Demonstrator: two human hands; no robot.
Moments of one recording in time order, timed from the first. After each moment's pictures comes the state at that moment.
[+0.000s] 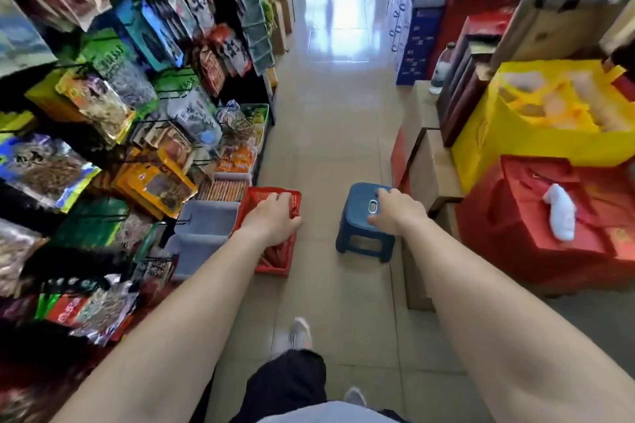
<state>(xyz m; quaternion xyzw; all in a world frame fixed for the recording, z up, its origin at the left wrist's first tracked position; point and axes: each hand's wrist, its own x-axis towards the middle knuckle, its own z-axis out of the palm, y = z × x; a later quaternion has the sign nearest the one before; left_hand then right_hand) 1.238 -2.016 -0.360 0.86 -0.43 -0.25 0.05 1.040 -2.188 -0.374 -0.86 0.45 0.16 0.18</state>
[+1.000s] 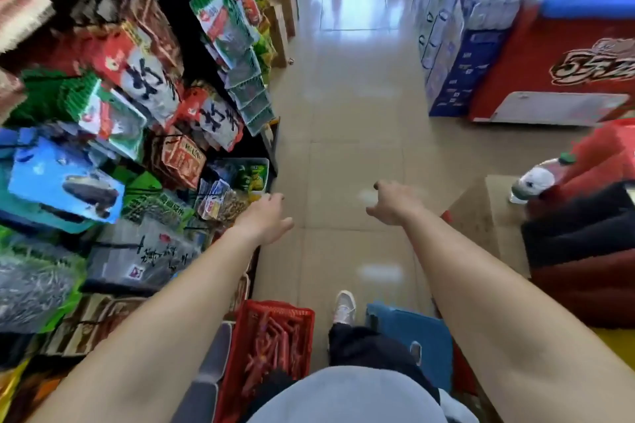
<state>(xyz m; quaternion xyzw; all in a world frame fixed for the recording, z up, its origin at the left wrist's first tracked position) 1.712 -2.513 -0.399 0.86 -0.41 -0.29 0.00 1.520 -2.708 -0.425 -0.85 0.45 0.20 0.20</state>
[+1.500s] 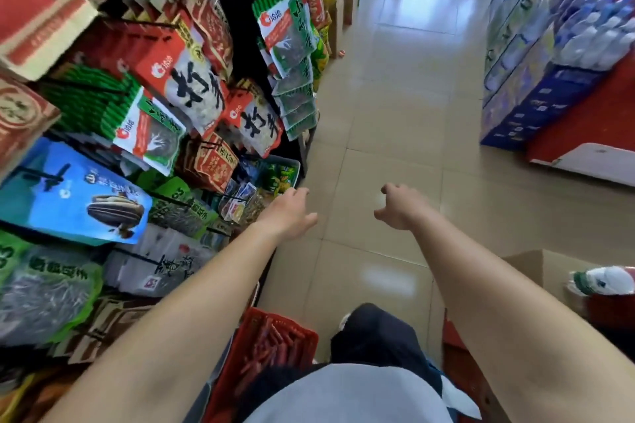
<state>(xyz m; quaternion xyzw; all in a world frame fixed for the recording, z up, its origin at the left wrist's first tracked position) 1.826 -2.583 -0.403 0.88 -0.35 -0.32 0.06 1.683 -2.786 -0.422 -0.88 0.36 0.26 0.18</state>
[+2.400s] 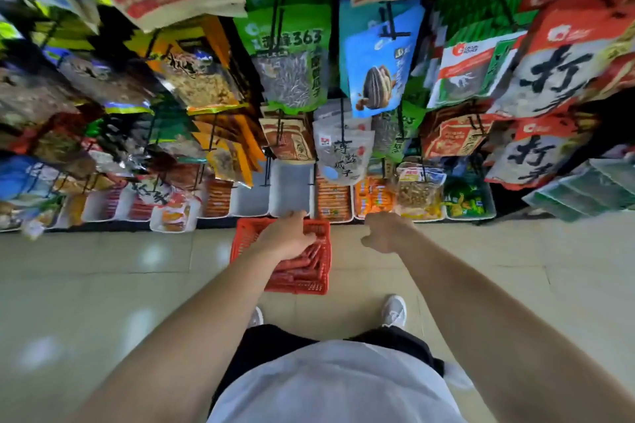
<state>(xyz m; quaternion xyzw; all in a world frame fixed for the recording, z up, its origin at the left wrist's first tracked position) 1.696 -2.385 -0.452 0.88 0.29 -0.31 0.23 1.833 -2.563 -0.481 -0.84 -0.33 0.43 -0.06</state>
